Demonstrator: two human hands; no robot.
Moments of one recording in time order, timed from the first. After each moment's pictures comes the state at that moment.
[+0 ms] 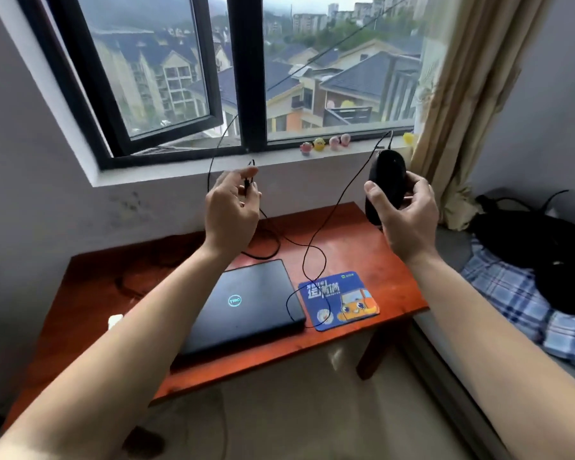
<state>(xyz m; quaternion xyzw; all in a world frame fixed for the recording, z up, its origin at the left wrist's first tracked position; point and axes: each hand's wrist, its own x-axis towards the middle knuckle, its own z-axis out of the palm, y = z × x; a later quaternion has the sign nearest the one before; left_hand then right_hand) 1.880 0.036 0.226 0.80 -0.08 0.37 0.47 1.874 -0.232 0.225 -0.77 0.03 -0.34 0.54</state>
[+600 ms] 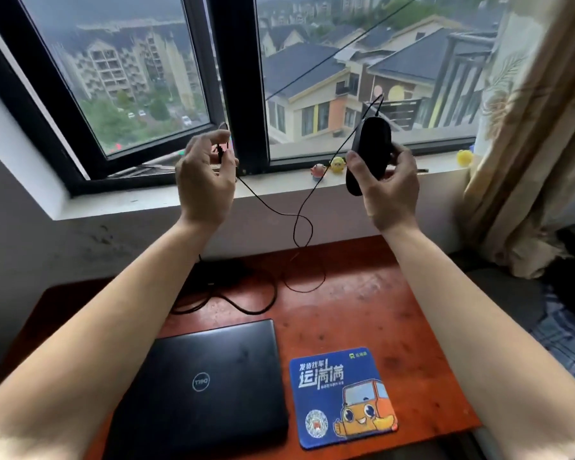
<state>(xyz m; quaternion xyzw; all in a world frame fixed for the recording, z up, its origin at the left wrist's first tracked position) 2.160 0.005 0.251 0.80 -0.02 0.47 0.38 2.203 -0.255 0.226 -0.75 -0.03 -0.28 0.60</state>
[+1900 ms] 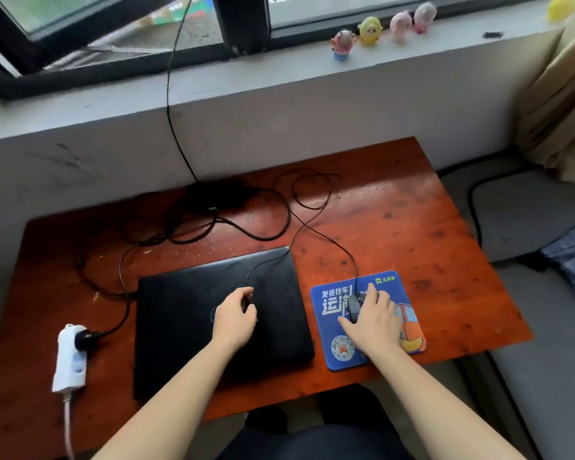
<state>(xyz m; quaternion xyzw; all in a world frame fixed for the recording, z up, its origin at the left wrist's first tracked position) 2.022 0.040 -0.087 0.88 0.25 -0.13 0.40 2.047 -0.234 -0.111 -0.97 0.10 0.21 0.11</state>
